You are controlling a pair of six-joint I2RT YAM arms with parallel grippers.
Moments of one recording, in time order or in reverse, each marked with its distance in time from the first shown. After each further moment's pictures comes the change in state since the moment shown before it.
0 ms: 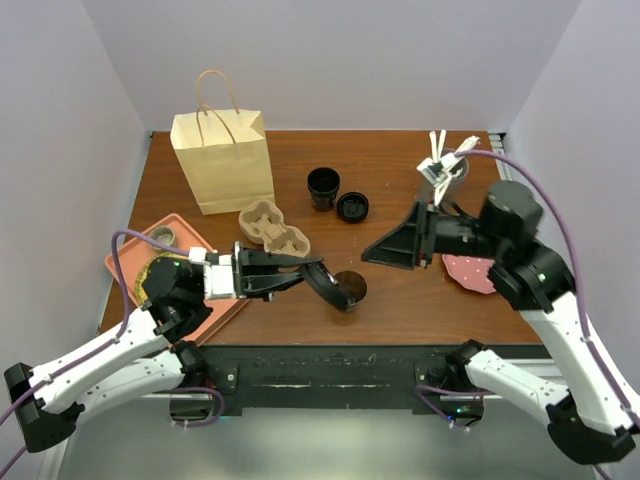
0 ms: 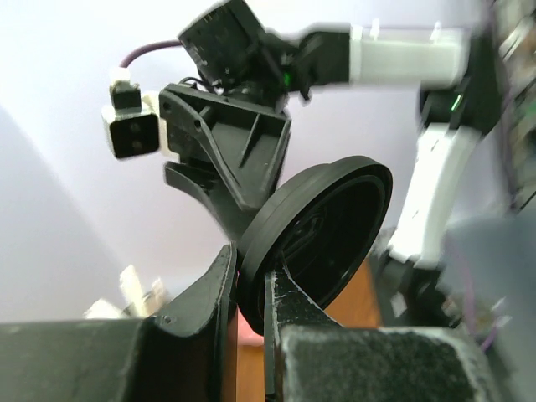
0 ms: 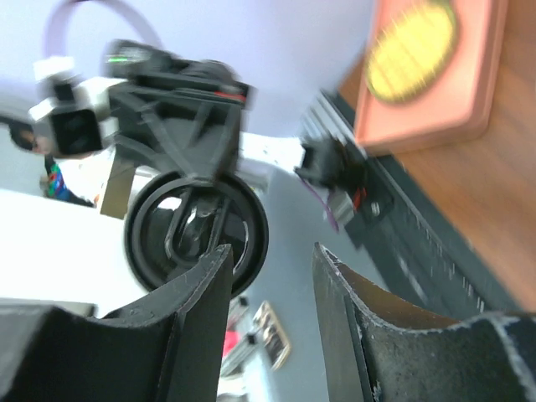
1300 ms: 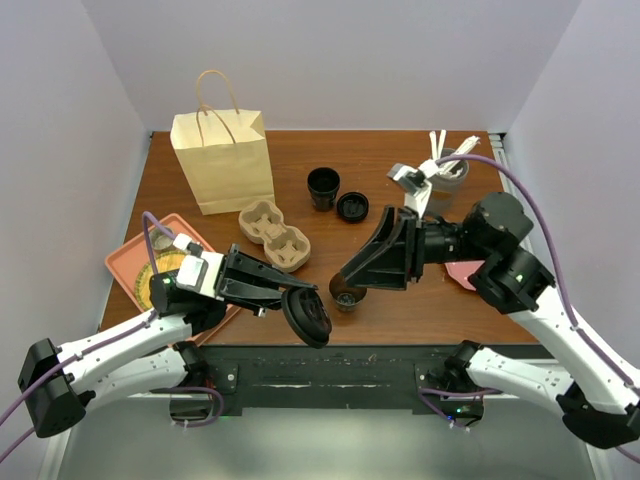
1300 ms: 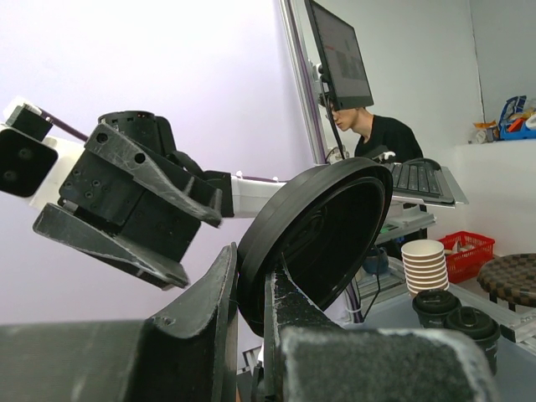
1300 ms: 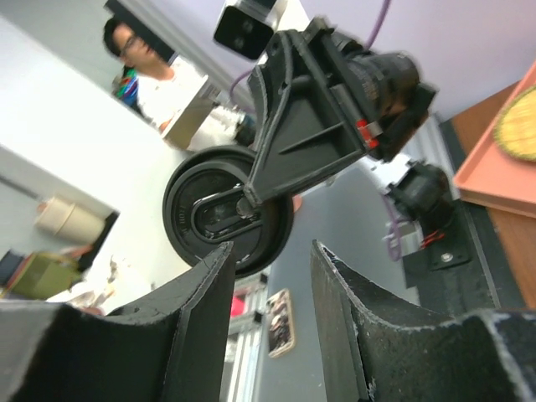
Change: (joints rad) left arm 0.000 0.154 -0.096 0.750 0.162 -0.631; right arm 0.204 -0.011 -0.073 0.422 -0.082 0.087
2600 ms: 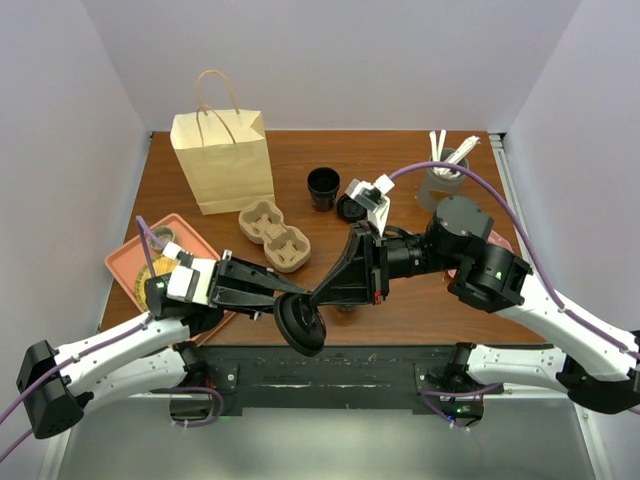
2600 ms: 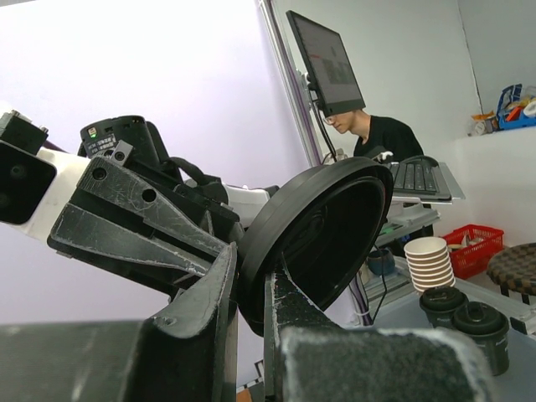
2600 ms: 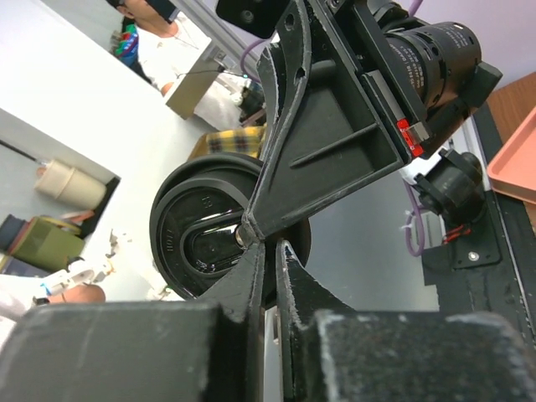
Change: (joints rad) left arm -0.005 -0.018 -0.001 0.032 0.021 0.036; right arm 0.312 0.128 0.102 -0.078 0.210 -0.110
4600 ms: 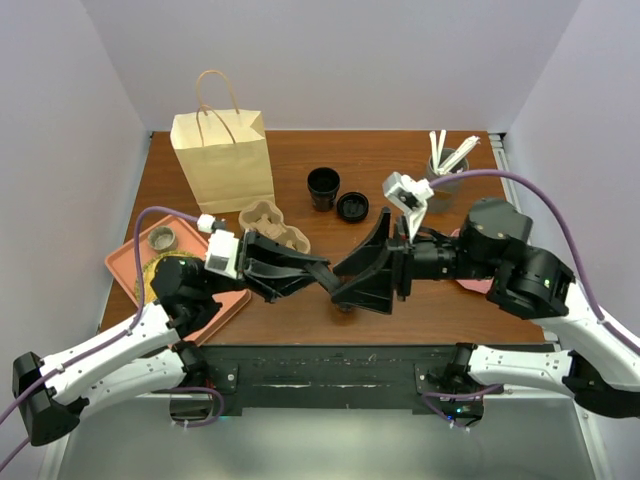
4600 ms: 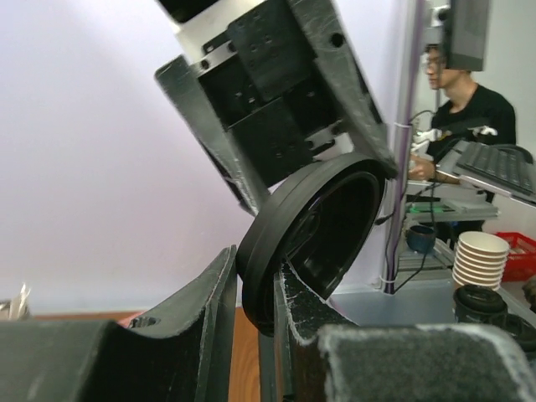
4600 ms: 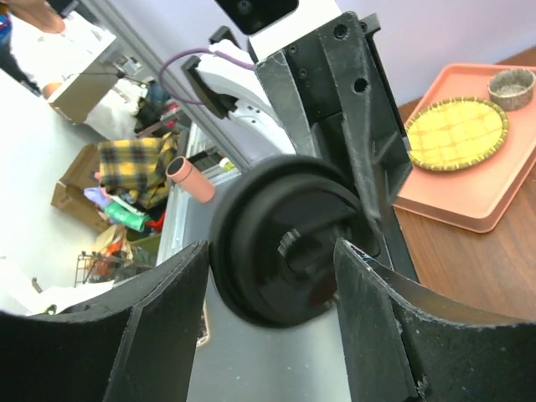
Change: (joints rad) left arm 0.001 -0.067 0.056 -0.525 -0.185 0.122; right arm 0.008 -0.077 0.134 -0.300 0.222 -0.307
